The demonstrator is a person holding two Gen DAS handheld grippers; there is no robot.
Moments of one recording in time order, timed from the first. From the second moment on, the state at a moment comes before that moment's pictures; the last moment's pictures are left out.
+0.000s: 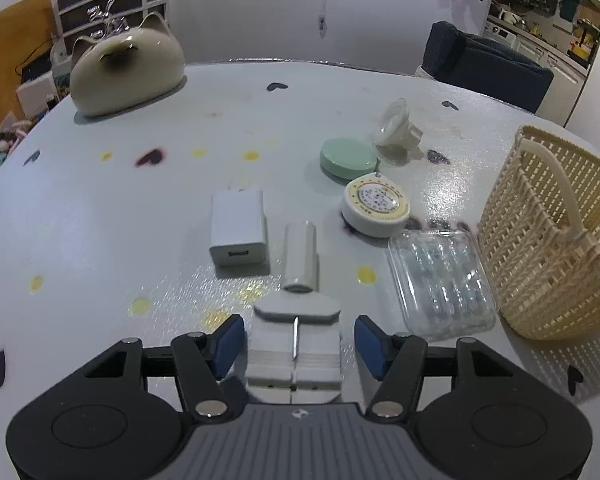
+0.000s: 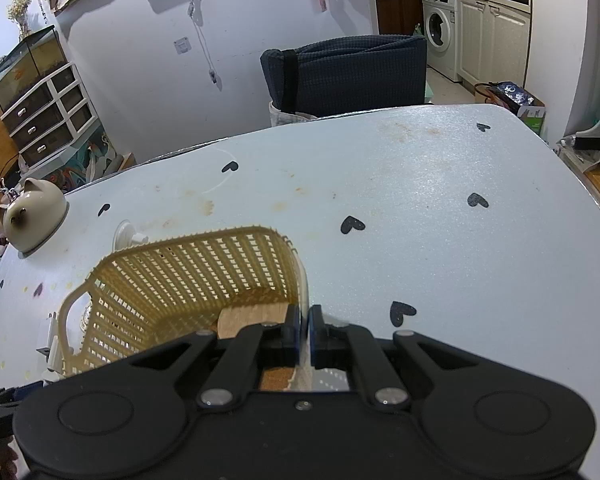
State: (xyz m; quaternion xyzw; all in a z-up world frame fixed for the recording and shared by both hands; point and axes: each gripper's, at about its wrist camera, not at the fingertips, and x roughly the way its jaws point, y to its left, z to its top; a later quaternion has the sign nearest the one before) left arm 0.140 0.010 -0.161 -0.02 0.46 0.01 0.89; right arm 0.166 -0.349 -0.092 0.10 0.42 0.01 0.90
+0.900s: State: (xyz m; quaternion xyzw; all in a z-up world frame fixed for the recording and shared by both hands) left arm 0.129 -0.005 -0.068 -0.11 0.36 -0.04 0.92; right arm 0.166 -0.349 -0.092 0.10 0.42 0.01 0.90
